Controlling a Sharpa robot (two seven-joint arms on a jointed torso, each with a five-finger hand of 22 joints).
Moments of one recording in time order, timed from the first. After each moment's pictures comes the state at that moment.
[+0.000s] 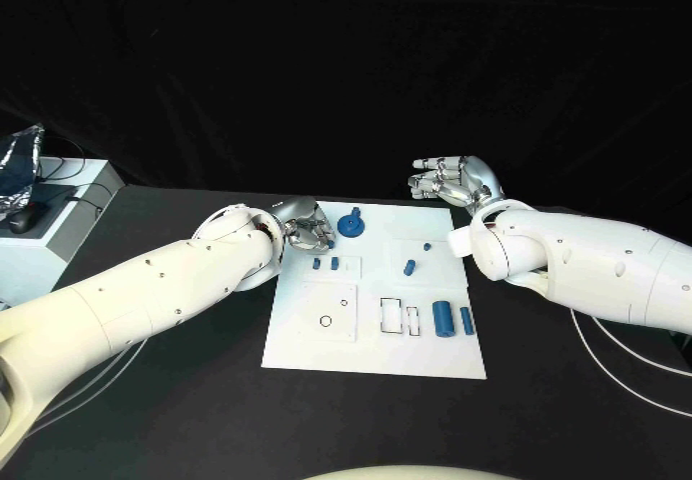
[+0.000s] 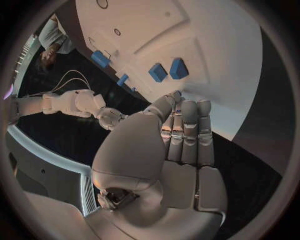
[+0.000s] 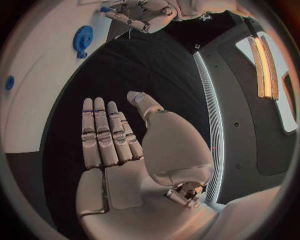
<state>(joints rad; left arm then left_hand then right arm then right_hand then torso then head) 1.19 -0.45 0.04 1.07 -1.32 -0.15 -0.04 1.46 -0.01 0.21 -0.16 0.32 1.14 0.12 0.06 0.06 1.20 0.08 0.15 0.07 1.10 0.01 1.25 0.42 0.15 1.00 0.02 0.76 1.31 1.25 -0.76 -0.11 1.27 -0.28 -0.56 0.42 1.26 -0.03 0.17 -0.17 0.61 0.83 0.21 0.06 0.06 1.05 0.17 0.06 0.06 1.08 0.15 0.06 0.06 0.09 0.93 0.16 0.12 0.07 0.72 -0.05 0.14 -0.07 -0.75</state>
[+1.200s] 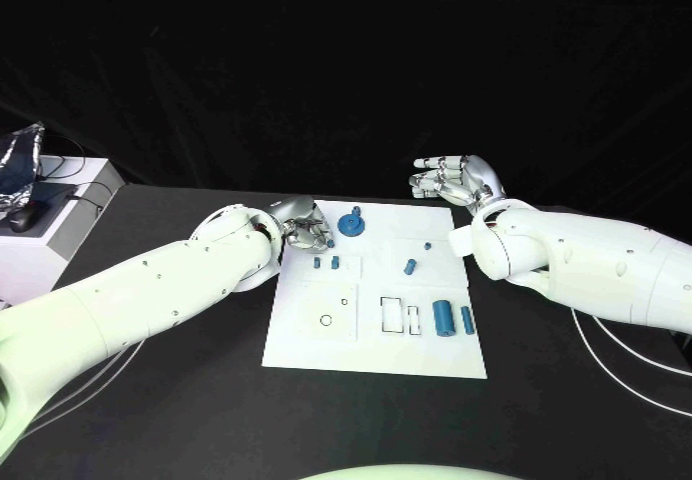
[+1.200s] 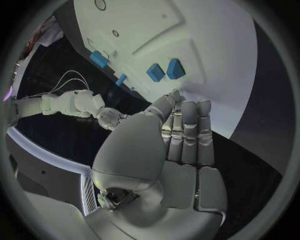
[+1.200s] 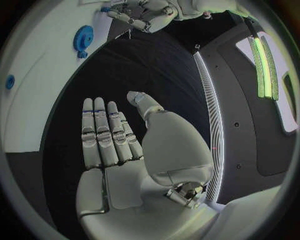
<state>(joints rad) 1.19 -0.46 0.04 1.08 -1.33 -0.17 -0.05 1.47 0.00 0.17 -0.17 0.32 1.15 0.12 0.06 0.06 1.18 0.06 0.24 0.07 1.10 0.00 1.26 0.42 0.15 1.01 0.01 0.75 1.31 1.25 -0.76 -0.11 1.27 -0.28 -0.56 0.42 1.26 -0.03 0.17 -0.17 0.61 0.83 0.21 0.06 0.06 1.05 0.17 0.06 0.06 1.08 0.15 0.06 0.06 0.09 0.93 0.16 0.12 0.07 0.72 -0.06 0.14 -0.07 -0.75</state>
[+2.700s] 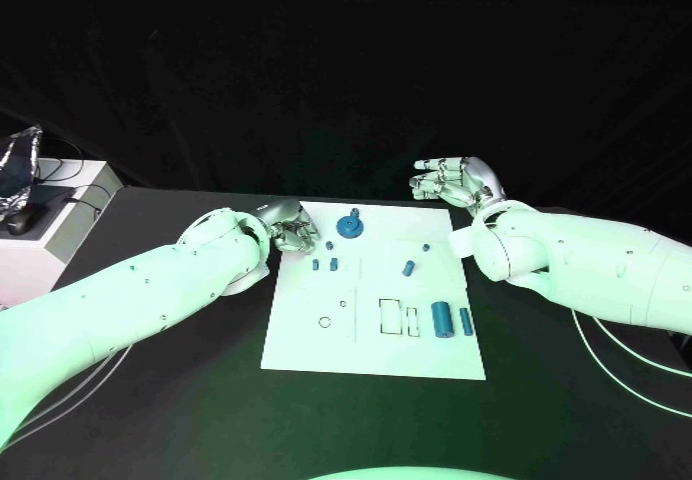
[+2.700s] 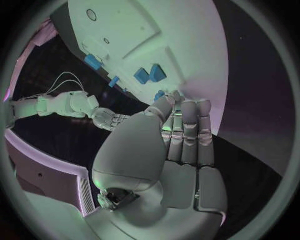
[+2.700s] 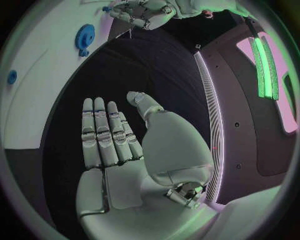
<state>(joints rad) 1.18 -0.49 0.04 1.08 -1.34 -0.18 -0.07 1.48 0.01 0.17 -0.16 0.32 1.06 0.13 0.07 0.06 1.13 0.08 0.27 0.07 1.07 0.01 1.23 0.42 0.15 1.00 0.01 0.72 1.31 1.25 -0.77 -0.11 1.27 -0.28 -0.56 0.42 1.26 -0.03 0.18 -0.17 0.61 0.83 0.21 0.06 0.06 1.05 0.17 0.06 0.06 1.08 0.15 0.06 0.06 0.09 0.93 0.16 0.12 0.07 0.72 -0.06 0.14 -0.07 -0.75</state>
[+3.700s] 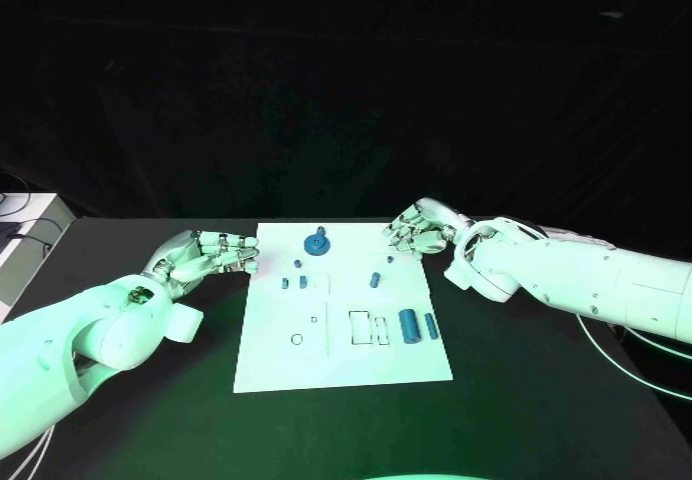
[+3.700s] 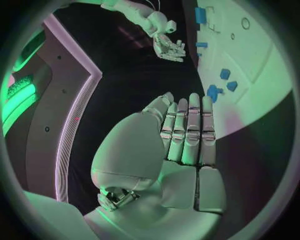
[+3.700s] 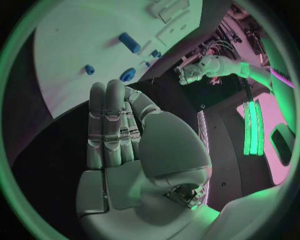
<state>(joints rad) 1.03 -0.83 0.14 1.38 -0.35 -0.10 0.25 1.44 -0.01 0.14 -0.02 0.31 1.07 0.13 0.07 0.07 1.17 0.11 0.06 0.06 1.20 0.08 0.11 0.09 0.10 0.97 0.11 0.09 0.74 1.19 -0.87 -0.11 1.31 -1.00 -0.44 0.18 1.33 -0.02 0.15 -0.24 0.41 1.12 0.14 0.06 0.06 1.28 0.06 0.06 0.06 1.47 -0.04 0.64 0.43 0.11 1.15 -0.05 0.77 0.51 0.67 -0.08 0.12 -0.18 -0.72</state>
